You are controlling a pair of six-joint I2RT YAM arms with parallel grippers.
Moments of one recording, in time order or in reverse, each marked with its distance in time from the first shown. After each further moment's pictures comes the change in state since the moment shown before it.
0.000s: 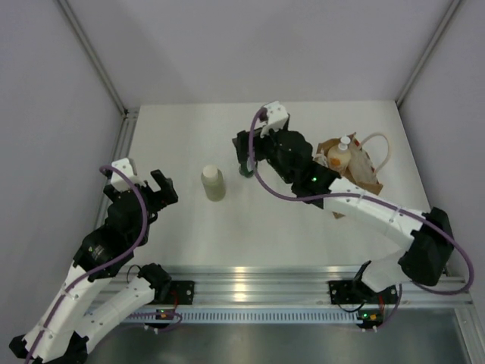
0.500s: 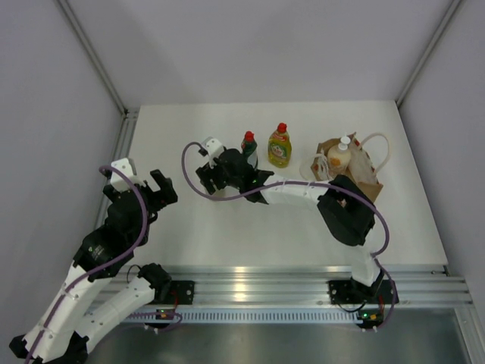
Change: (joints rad) left arm 0.000 -0.001 0.000 0.000 -0.008 0.000; right arm 0.044 0.535 0.168 -0.005 -0.238 -0.035
